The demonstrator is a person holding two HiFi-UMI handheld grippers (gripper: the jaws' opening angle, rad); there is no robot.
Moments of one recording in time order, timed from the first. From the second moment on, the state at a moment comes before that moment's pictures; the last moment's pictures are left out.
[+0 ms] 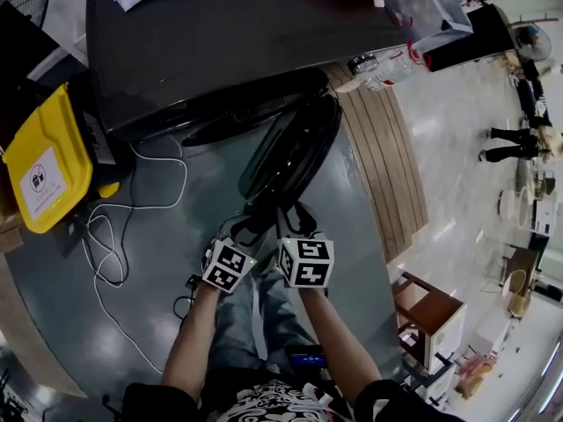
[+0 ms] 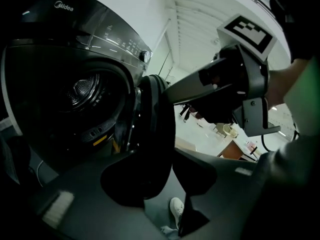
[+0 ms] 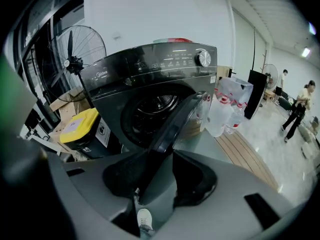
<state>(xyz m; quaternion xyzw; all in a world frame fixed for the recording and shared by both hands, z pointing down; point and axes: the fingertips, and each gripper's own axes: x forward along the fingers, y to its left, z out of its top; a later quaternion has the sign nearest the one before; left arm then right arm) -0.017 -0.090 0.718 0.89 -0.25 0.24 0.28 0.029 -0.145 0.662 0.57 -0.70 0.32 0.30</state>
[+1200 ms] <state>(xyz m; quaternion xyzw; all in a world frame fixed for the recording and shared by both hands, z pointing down) -0.069 -0.111 0.705 0.85 -0.39 0.18 0.31 0.255 -0.084 0.665 0.71 -0.54 0.30 0.33</state>
